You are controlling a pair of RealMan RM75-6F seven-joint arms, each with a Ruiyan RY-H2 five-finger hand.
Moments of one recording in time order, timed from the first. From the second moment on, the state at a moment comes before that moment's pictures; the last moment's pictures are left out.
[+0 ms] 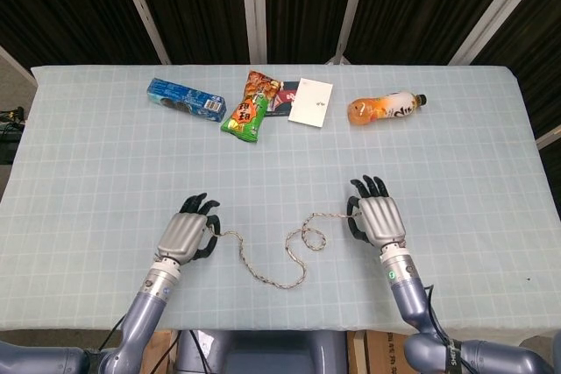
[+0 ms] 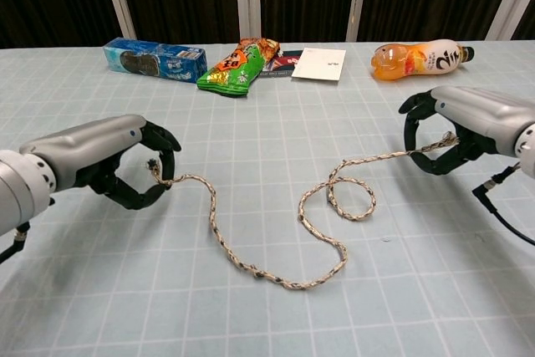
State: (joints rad) left arm -0.58 -1.64 -0.14 -1.82 0.95 1.23 0.62; right arm 0.56 -1.54 0.18 -1.66 -0.99 1.18 -0.49
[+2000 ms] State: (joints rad) left arm -0.32 -1.11 -0.10 -1.79 1.14 1.24 0.11; right arm 0.46 -1.29 0.19 -1.65 -0.88 1.20 -0.43
